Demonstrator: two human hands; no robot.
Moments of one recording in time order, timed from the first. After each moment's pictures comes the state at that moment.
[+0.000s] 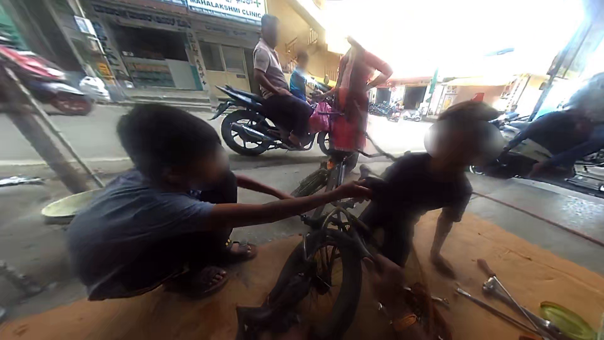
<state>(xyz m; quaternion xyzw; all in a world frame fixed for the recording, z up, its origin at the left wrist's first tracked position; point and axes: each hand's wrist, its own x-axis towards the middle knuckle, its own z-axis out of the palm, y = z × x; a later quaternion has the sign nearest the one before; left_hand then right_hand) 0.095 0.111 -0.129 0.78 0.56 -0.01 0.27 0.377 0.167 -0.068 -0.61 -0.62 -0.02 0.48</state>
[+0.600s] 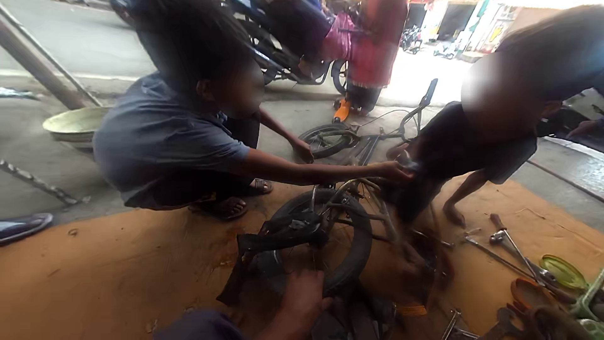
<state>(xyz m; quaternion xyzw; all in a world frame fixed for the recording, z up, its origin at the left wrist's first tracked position) 0.070 0.068 -0.089 0.78 0.56 -0.17 0.20 0.315 0.076 -0.104 -0.62 -0.43 0.17 0.63</state>
